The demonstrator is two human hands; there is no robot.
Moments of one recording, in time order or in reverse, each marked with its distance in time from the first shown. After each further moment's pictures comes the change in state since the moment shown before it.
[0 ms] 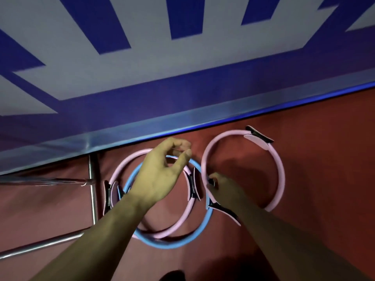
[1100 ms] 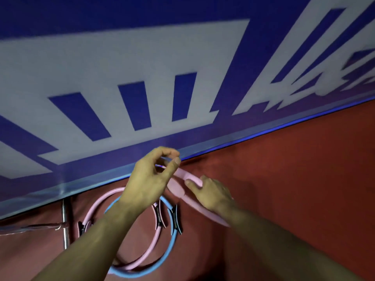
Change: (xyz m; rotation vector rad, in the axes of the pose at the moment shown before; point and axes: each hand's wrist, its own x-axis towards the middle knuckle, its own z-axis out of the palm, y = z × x) left_hand -0.017 0.193 0.002 -0.045 -0.048 0.146; right_hand -0.127 -0.082 -0.218 -0.089 0.211 0.222
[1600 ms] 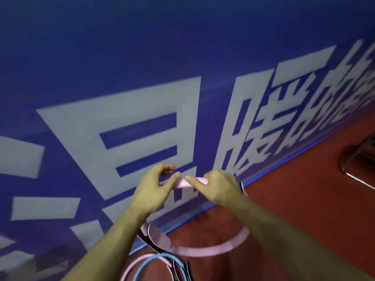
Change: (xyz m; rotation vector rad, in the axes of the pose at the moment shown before) left_hand -0.073 0.379 -0.133 0.317 -0.007 0.311; right_hand -0.283 -0.143 -0.393 0.040 0.463 -0.163
